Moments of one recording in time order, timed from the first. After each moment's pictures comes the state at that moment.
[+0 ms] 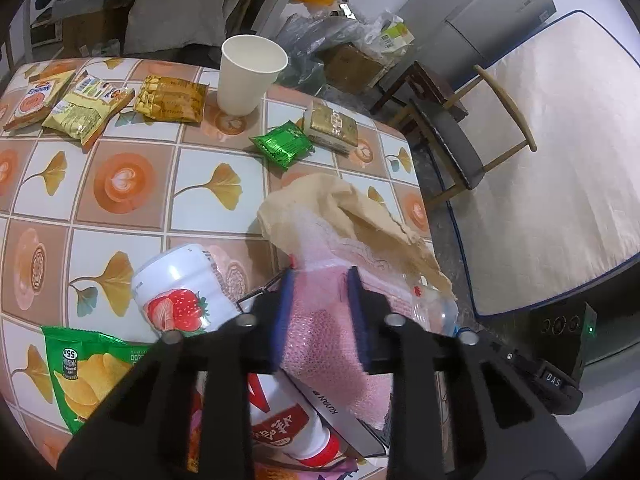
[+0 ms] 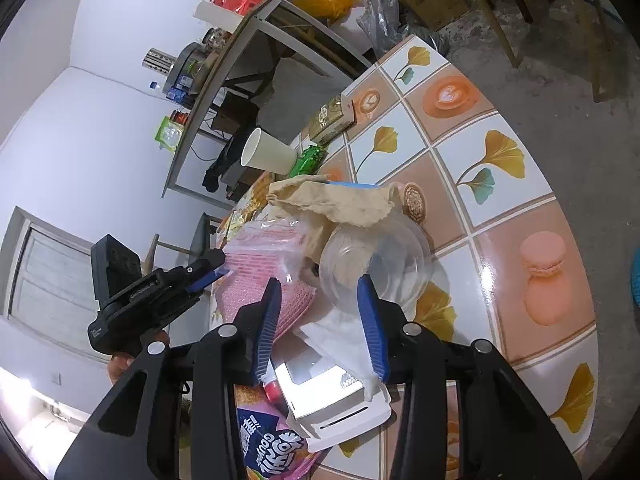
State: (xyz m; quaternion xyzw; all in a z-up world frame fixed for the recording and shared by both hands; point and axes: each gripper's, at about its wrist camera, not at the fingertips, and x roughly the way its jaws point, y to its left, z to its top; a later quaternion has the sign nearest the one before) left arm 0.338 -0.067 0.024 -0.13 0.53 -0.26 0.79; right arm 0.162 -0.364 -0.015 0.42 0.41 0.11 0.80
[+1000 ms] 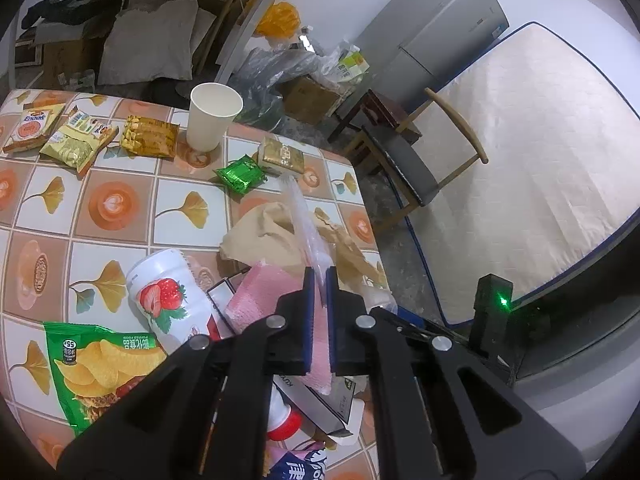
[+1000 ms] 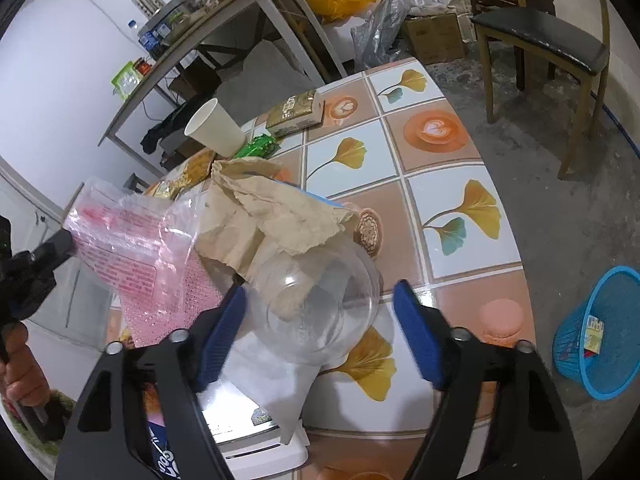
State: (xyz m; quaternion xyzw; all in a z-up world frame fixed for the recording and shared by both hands) left arm 0.296 -0.050 0.073 -0.16 0.47 -0.32 0.81; right arm 0.198 -0.340 -0.027 0.25 0.46 0.03 0.85
